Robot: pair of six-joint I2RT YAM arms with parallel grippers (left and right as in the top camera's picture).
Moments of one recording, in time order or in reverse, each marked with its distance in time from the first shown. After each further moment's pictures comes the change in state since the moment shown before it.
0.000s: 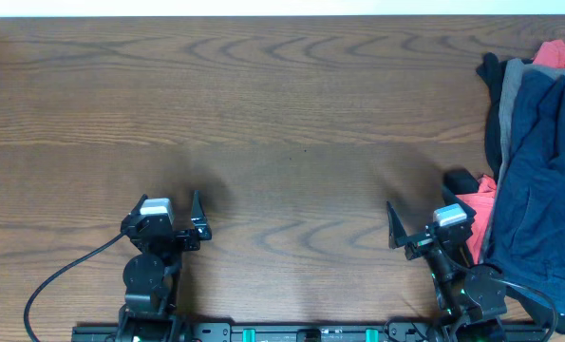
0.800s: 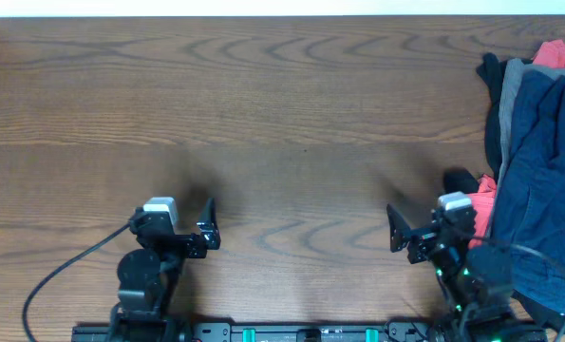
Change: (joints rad) left arm 0.000 0.048 0.171 -0.224 0.188 -0.133; right arm 0.000 0.254 0.272 -0.306 -0.003 0.164
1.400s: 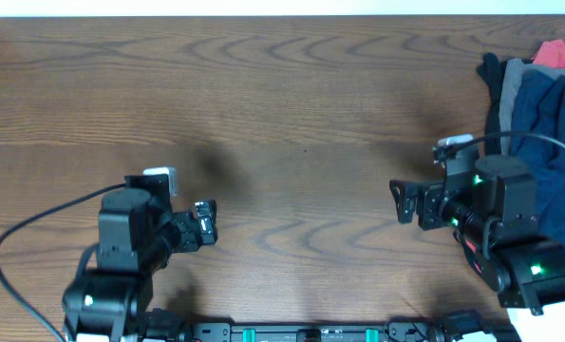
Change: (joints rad) left arm 0.000 0.552 0.608 -0.620 0.083 -0.010; right arm -0.034 0.600 0.661 -0.476 -0.050 0.000
